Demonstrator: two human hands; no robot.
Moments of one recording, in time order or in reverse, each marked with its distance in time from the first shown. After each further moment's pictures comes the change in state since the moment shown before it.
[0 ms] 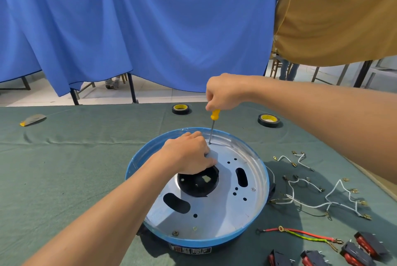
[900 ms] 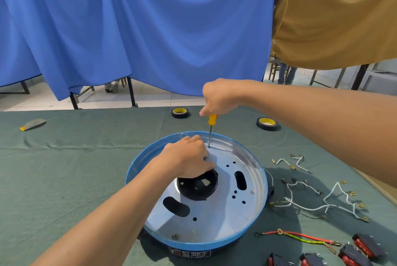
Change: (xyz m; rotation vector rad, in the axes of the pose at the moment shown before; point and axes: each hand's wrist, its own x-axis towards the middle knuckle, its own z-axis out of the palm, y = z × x) left_hand 0.003 -0.002 0.004 -0.006 0.003 -0.001; right_hand -0.003 -0.011 -0.002 -0.012 -0.006 0.018
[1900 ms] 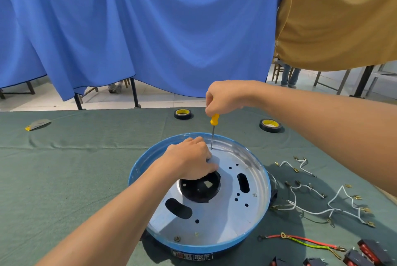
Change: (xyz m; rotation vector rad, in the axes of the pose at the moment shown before) left_hand -0.002 0.002 -0.002 0.005 0.006 -0.012; right_hand -0.008 0.001 -0.004 0.103 -0.006 0.019
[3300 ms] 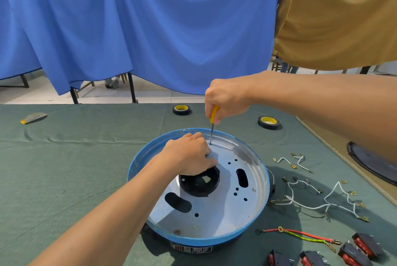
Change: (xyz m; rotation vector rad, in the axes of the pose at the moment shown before) left_hand 0.001 -0.002 0.003 0.003 0.023 -0.003; right_hand -0.004 0.004 -0.005 -0.345 -0.104 -0.445
